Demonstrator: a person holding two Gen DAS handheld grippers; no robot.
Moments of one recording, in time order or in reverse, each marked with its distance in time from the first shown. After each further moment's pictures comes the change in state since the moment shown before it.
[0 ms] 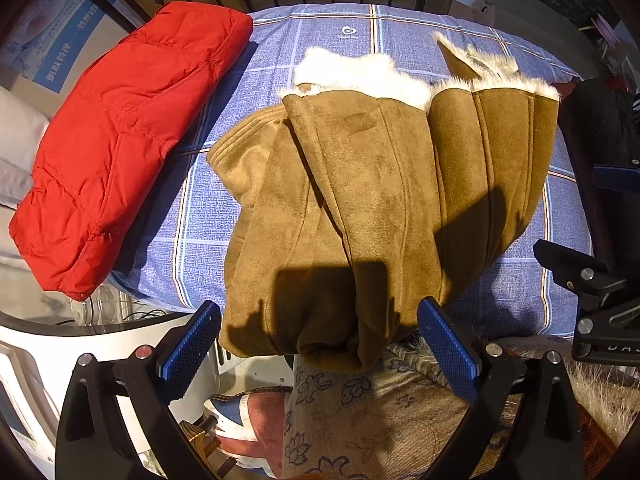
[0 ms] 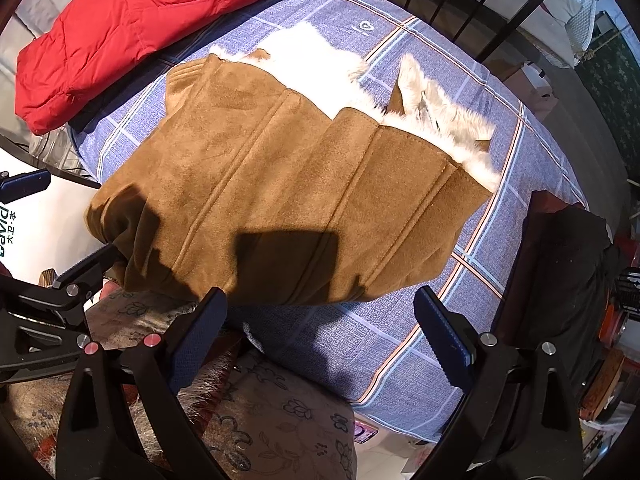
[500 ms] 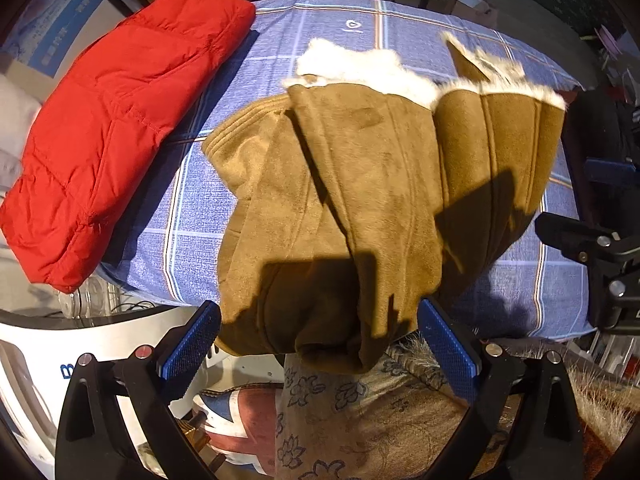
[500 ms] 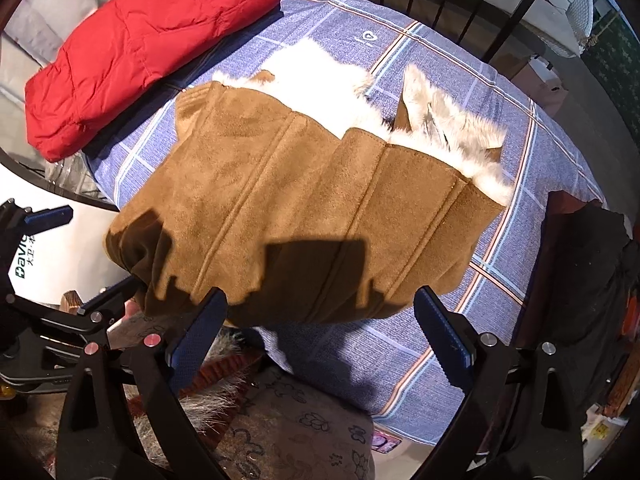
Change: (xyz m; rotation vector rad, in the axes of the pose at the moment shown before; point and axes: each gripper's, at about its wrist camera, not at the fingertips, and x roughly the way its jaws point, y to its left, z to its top) left arm 0.007 0.022 0.002 -0.064 0.022 -0.050; right arm -0.004 -0.018 0.015 0.082 -0.079 0.142
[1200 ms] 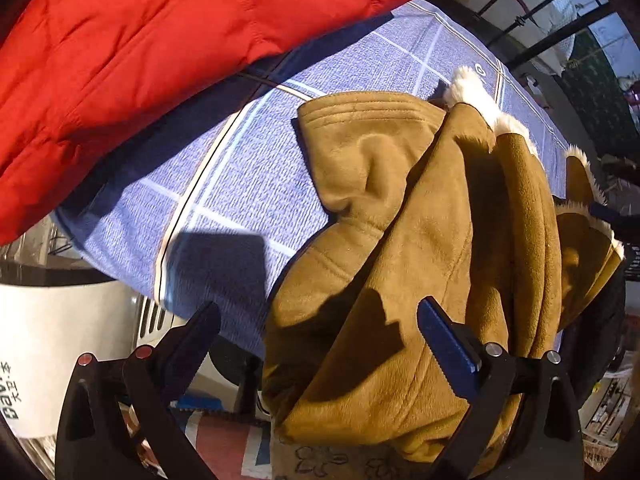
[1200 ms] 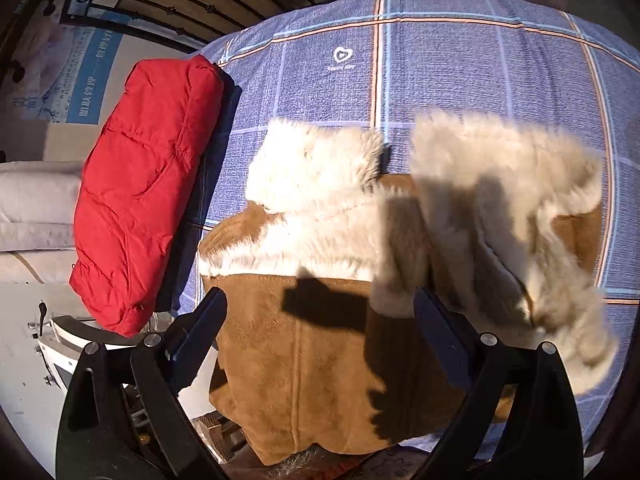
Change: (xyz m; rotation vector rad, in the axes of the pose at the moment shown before) left arm 0.109 0.148 0.019 -0.328 -0.004 -0.219; right arm 0.090 -0.054 0.147 0.417 0.036 0.338
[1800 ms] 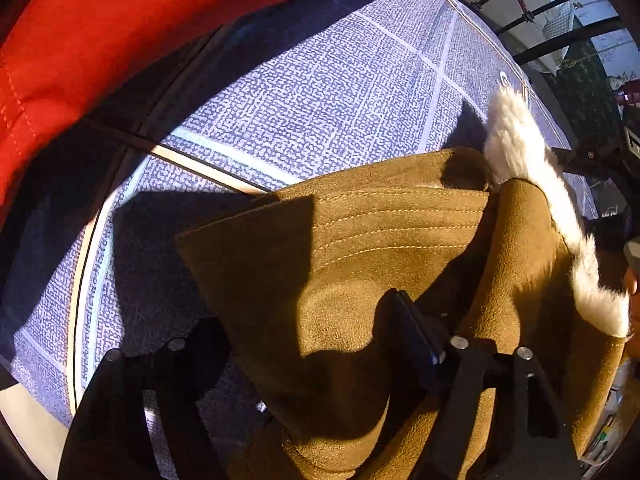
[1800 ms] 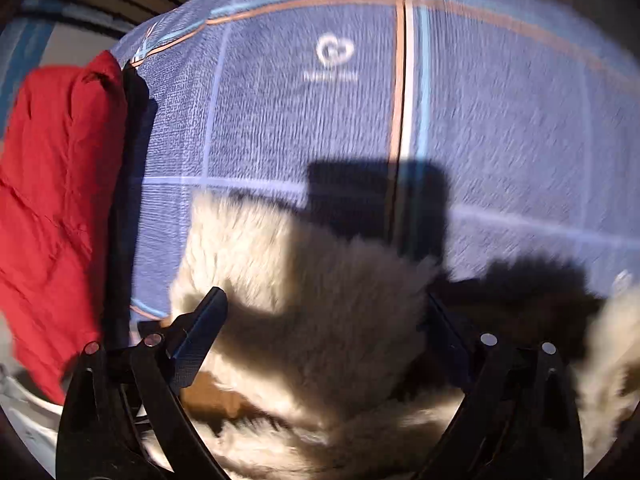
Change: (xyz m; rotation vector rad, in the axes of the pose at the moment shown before) left arm 0.112 -0.023 0.105 0.022 0.050 -0.118; right arm 0.123 -0.025 0.100 0.129 0.084 -0.036
